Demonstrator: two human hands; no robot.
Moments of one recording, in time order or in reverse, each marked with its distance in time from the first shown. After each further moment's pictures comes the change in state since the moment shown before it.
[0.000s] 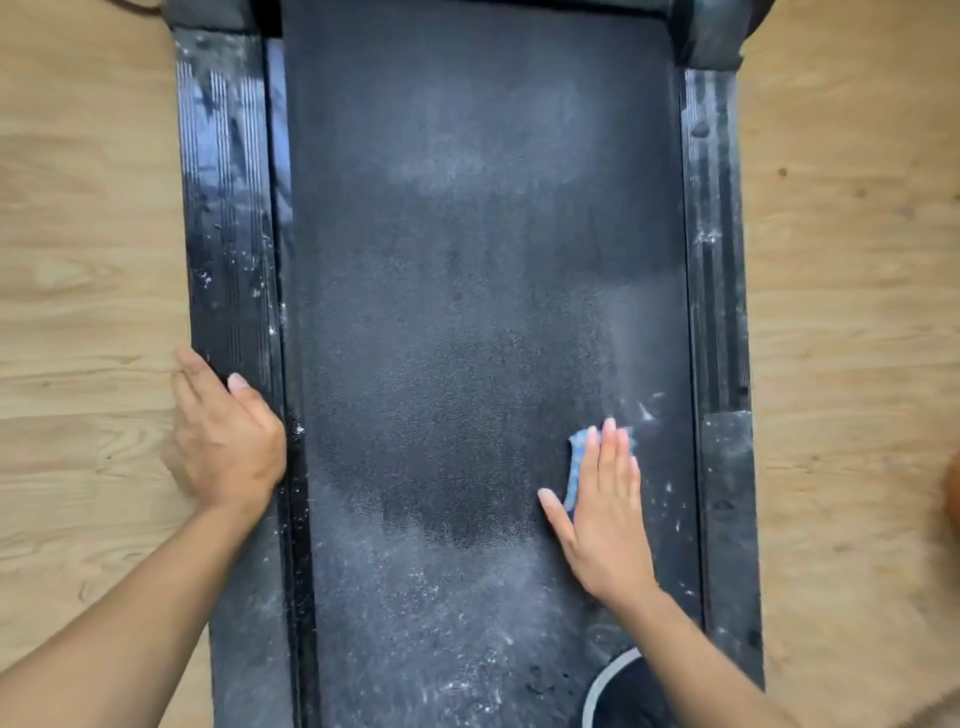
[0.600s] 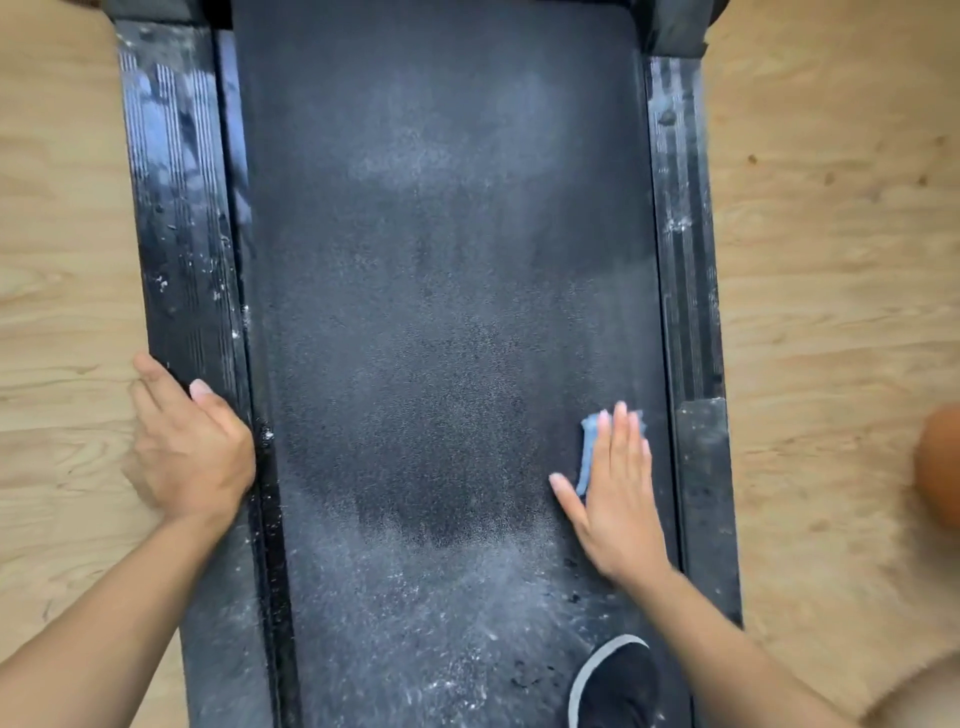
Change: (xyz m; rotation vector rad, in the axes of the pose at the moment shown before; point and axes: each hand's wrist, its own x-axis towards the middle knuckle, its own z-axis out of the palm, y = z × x) left_hand 0.001 -0.001 0.003 0.015 0.025 0.007; right_hand 0.016 0.038 -0.010 -0.035 0.057 0.054
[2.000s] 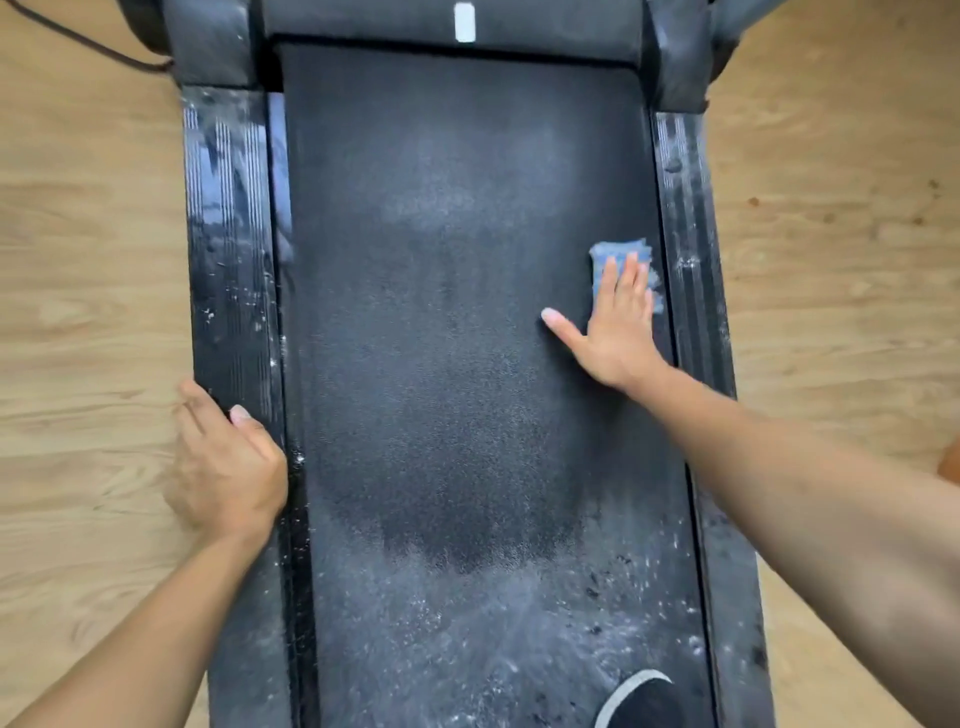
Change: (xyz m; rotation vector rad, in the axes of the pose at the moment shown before) left_hand 0.002 0.001 0.002 -0.022 -0.019 0.023; right_hand 0.201 -0.043 -0.090 0.098 -0.051 0.038
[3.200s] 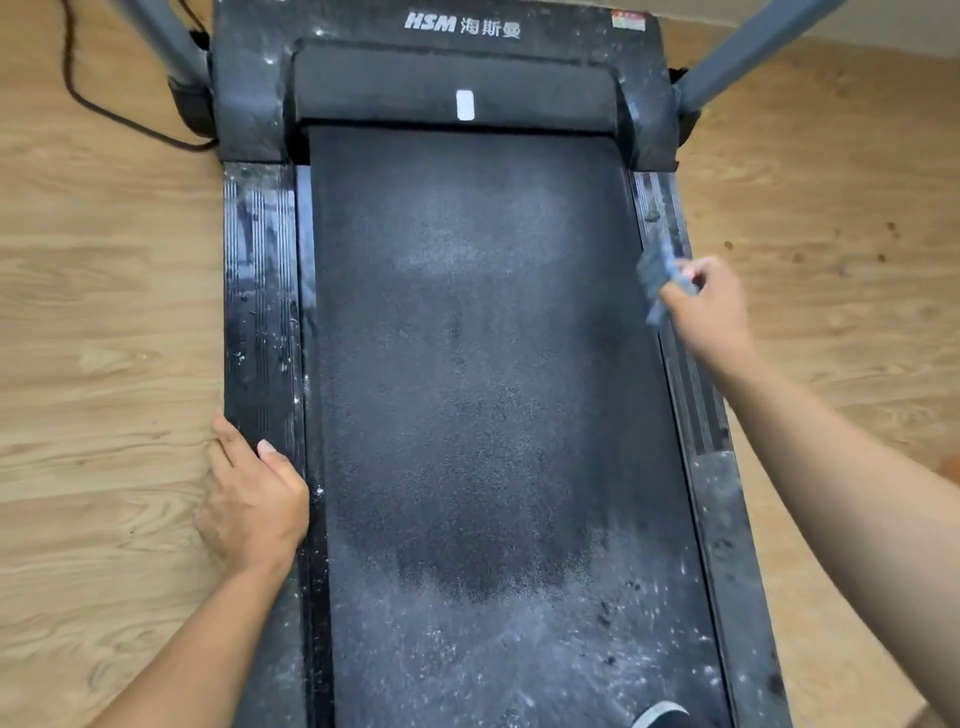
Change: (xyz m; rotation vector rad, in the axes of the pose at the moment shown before) left_hand -0.004 0.003 -0.008 -0.033 -0.040 -0.011; right_hand -0.024 0.001 -0.111 0.648 0.438 0.089
